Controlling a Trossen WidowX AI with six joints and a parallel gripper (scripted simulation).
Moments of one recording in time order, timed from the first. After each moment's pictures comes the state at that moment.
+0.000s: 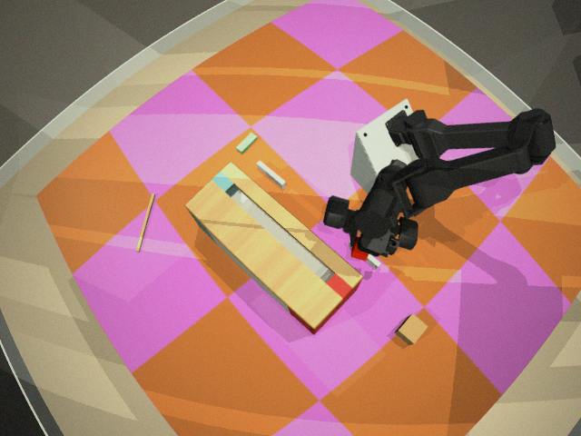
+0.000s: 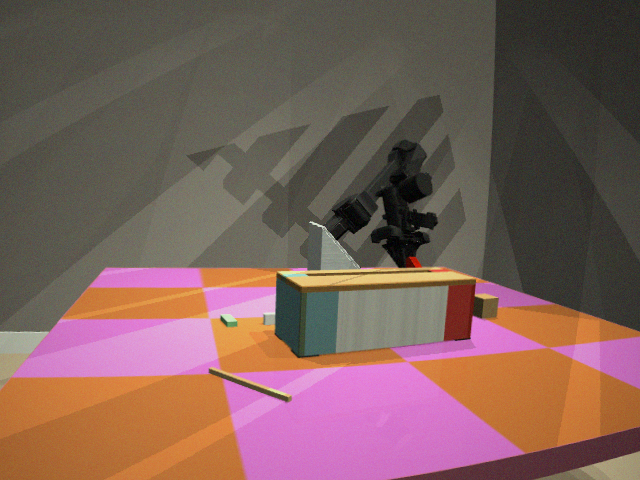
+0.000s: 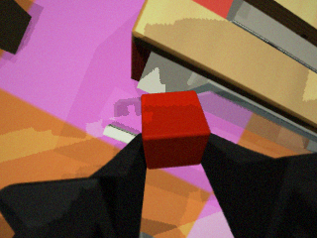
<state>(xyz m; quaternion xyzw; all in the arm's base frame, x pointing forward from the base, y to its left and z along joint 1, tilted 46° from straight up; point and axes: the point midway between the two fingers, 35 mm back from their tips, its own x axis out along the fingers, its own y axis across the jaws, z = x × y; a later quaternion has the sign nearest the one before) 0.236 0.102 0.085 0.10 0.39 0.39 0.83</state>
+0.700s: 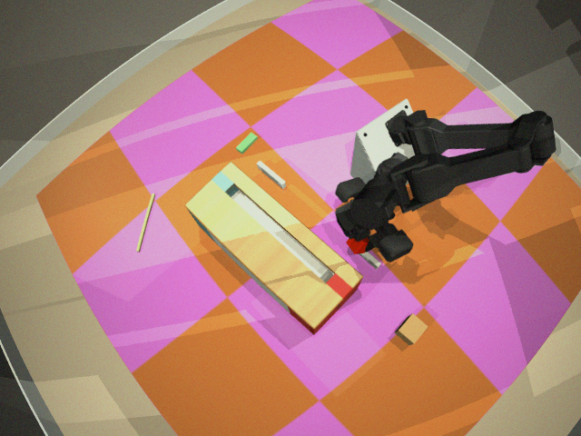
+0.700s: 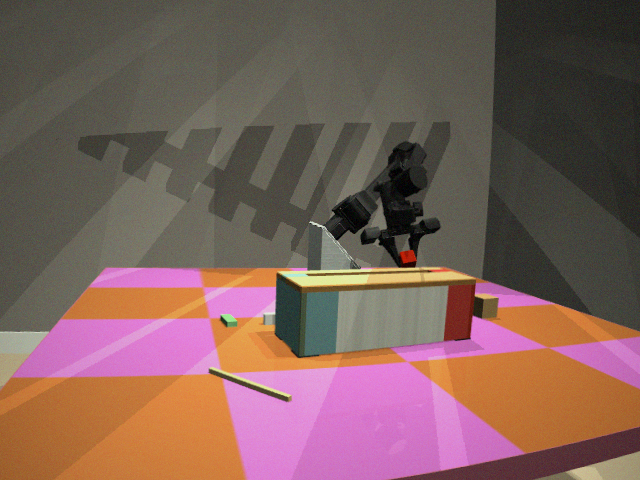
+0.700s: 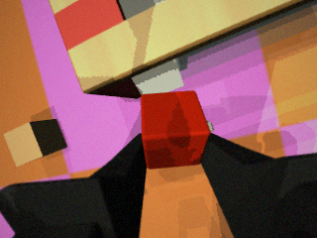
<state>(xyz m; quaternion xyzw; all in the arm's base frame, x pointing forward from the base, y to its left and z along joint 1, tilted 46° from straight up) 0.231 0.091 0.093 0.43 0.51 0.22 0.71</state>
